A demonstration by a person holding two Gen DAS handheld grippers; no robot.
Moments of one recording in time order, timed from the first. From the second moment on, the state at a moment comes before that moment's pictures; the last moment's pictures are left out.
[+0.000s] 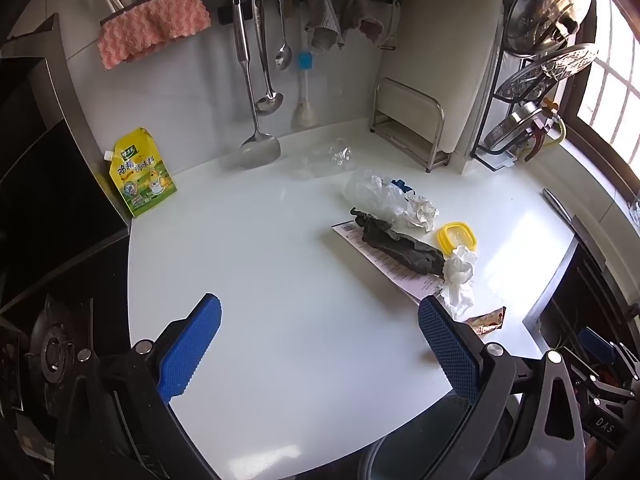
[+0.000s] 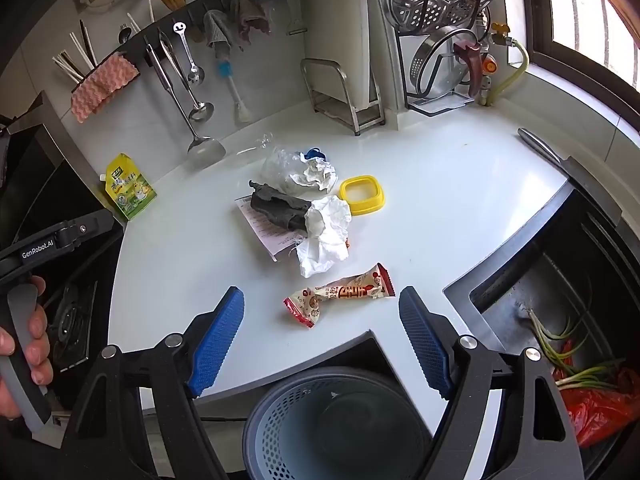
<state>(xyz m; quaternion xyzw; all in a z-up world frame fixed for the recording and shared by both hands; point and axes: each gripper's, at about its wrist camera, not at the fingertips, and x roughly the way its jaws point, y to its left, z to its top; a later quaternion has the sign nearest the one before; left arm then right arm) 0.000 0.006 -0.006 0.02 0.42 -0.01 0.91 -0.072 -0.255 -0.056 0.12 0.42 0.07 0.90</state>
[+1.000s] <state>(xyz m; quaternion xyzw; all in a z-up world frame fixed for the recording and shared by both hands) -0.002 0.017 -0.013 0.01 0.43 -0.01 0.90 -0.070 -0.250 -0.060 0.12 0.43 0.08 0.89</state>
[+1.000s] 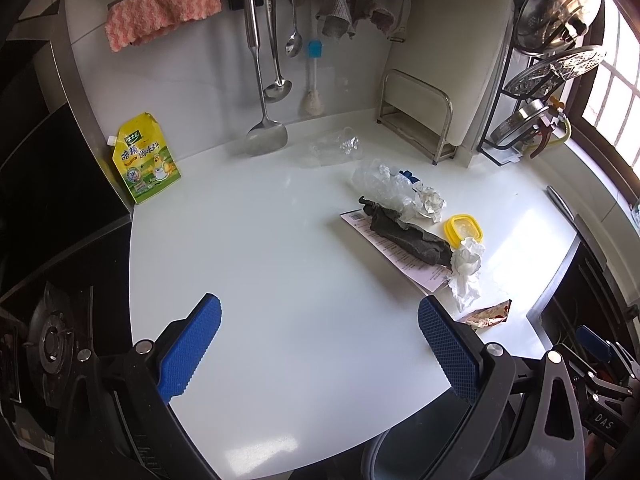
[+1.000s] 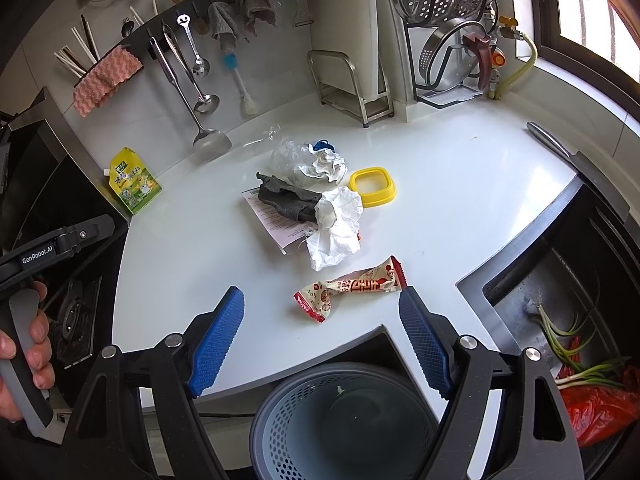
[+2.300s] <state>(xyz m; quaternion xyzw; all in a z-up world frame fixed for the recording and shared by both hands) -0.006 0.022 -0.015 0.01 0.43 -0.01 0.90 -0.072 -0.249 -0.062 0.12 0.43 0.08 0.89</state>
